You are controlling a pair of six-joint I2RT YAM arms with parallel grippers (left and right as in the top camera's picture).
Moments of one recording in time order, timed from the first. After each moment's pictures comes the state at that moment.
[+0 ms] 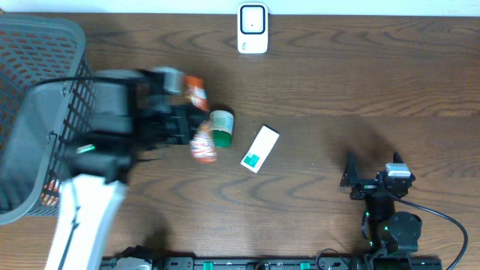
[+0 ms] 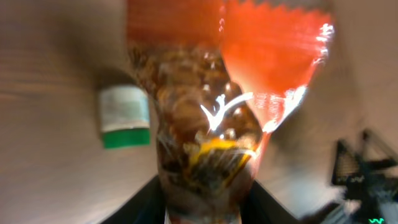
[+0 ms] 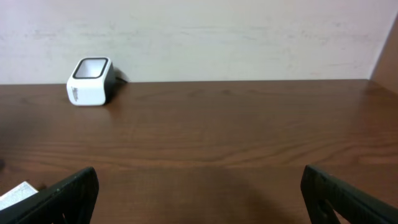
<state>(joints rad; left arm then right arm) -0.22 1.20 1.19 -0.84 0.47 -0.30 0.00 0.01 0.01 -0.07 0.02 0.04</state>
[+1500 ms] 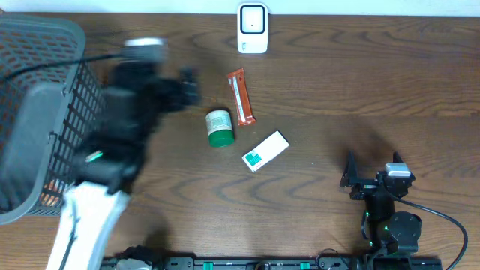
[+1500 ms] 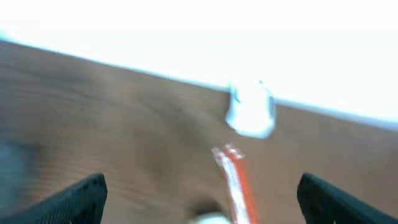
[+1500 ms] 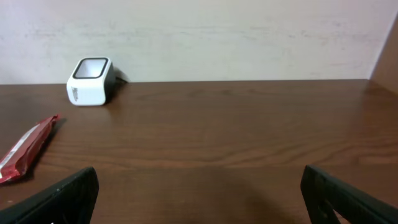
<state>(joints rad) -0.17 1.11 1.19 -0.52 -0.08 -0.34 0.00 0.01 0.01 -0.07 0.02 0.04</state>
